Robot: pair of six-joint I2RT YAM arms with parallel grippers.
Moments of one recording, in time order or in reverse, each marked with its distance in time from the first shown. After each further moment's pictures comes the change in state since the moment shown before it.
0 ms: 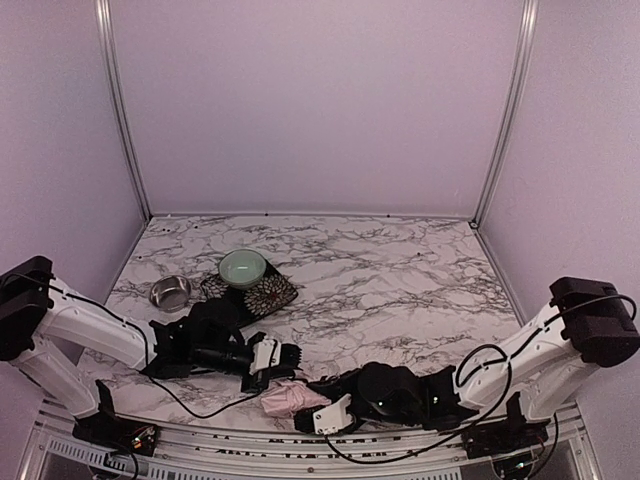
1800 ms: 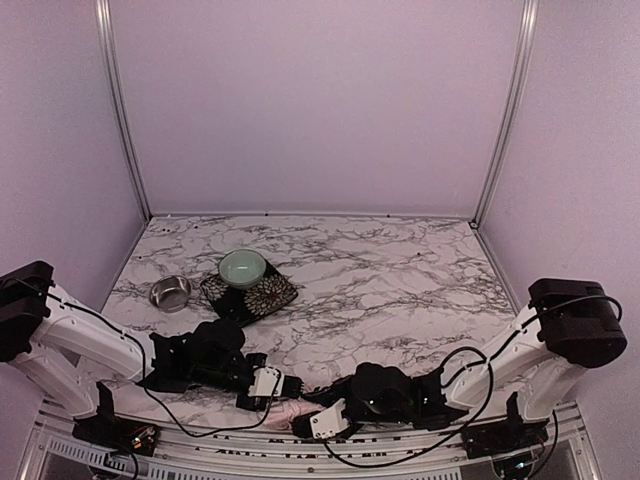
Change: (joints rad) left arm -0.127 -0.009 -0.037 -0.082 -0.148 0.132; right arm -0.027 0.106 -0.009 0.113 -0.118 0.002
